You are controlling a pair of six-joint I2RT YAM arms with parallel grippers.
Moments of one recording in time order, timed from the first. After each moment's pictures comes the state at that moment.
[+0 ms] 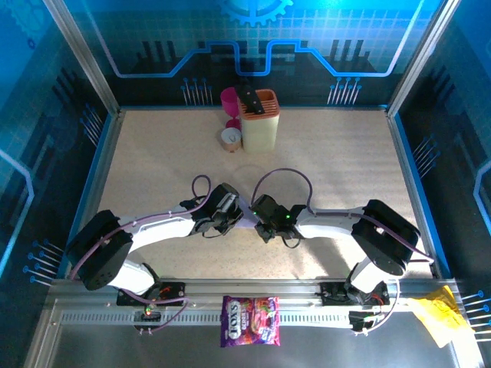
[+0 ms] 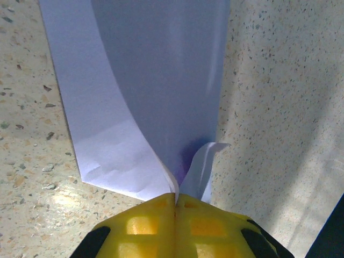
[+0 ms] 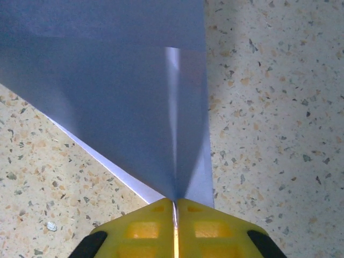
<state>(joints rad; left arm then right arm) -0.76 1.45 0.72 -0.21 0.00 -1.53 0.93 1.60 0.78 -0.29 0.17 0.26</state>
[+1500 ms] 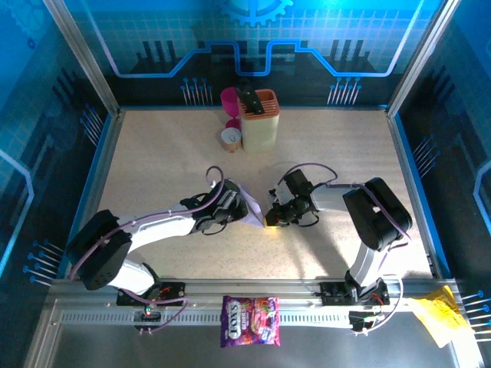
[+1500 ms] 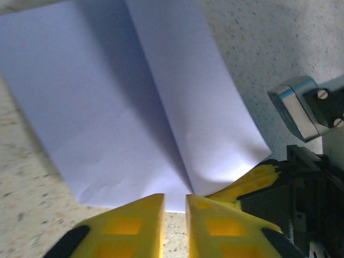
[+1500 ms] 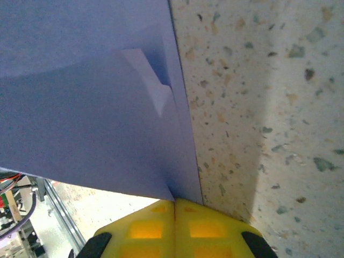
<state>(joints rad) -0.76 1.47 0.74 -0.13 0.00 -0.99 0.48 1.78 0.81 -0.29 -0.71 0.38</state>
